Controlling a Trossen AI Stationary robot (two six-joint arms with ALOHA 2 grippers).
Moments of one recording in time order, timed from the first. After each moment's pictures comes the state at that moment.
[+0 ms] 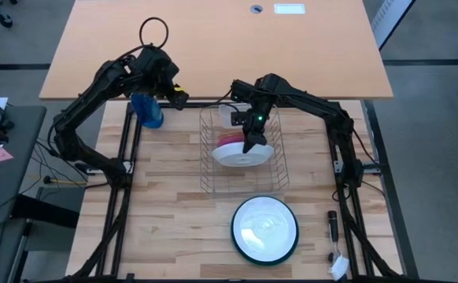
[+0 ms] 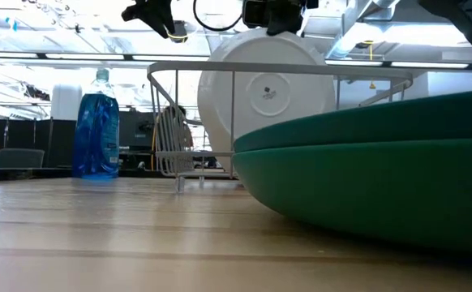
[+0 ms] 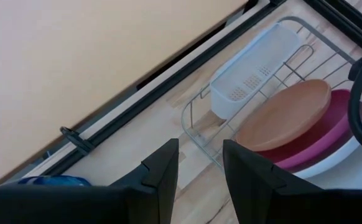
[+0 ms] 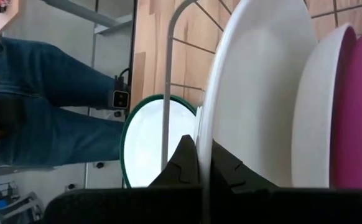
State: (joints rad) left arm 0.63 1.44 1.86 -1.24 -0.11 -0.20; right arm -0.39 2.07 2.19 -1.57 -0.77 -0.30
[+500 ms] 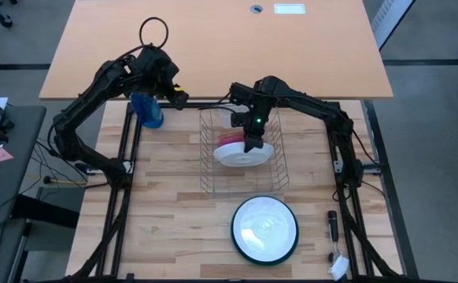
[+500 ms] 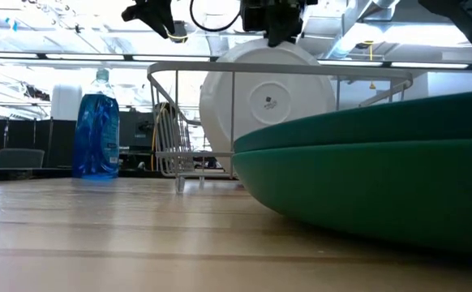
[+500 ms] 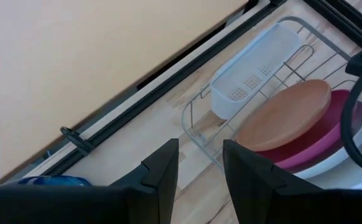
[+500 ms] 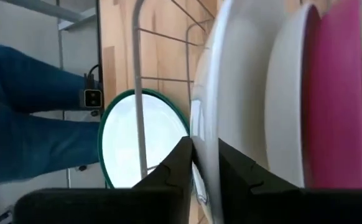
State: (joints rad) left arm 0.63 1.44 1.86 -1.24 -0.11 -0.20; right arm -0.35 2.07 2.19 -1.56 -0.64 -0.22
